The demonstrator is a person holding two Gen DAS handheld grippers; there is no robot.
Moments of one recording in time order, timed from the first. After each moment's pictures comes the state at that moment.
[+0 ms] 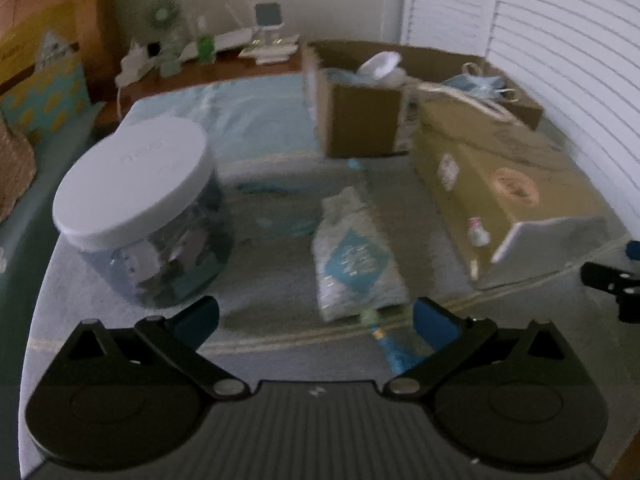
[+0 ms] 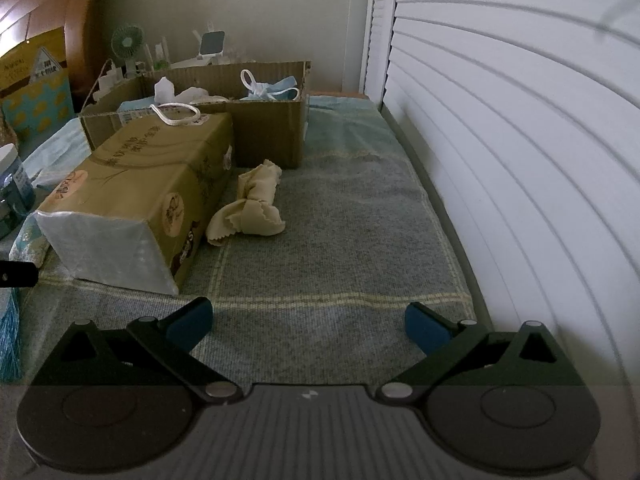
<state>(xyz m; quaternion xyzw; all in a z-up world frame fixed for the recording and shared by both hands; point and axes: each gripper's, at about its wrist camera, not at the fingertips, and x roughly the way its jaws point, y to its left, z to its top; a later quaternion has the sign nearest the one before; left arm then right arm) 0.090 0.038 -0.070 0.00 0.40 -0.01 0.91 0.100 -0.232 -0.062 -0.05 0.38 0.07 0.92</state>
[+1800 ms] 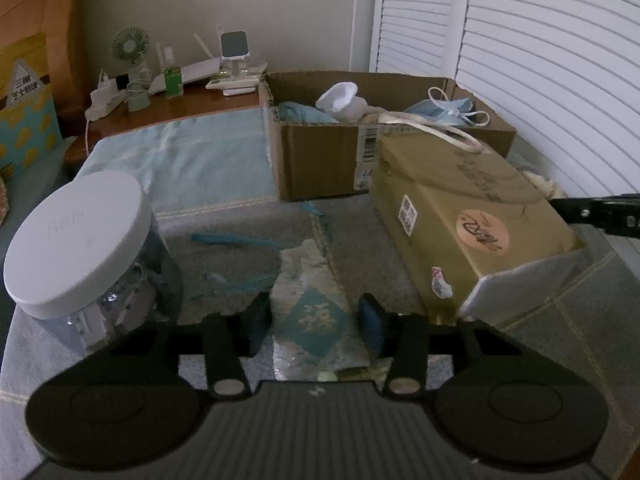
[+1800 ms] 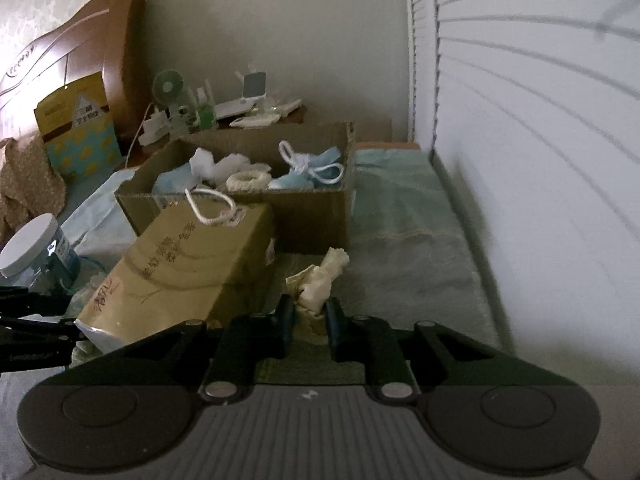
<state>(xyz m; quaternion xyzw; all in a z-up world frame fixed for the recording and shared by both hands) 0.110 0.024 -0.067 0.00 0.37 -0.04 0.93 0.144 -0.230 -0.028 0.00 0.35 0.15 0.93</state>
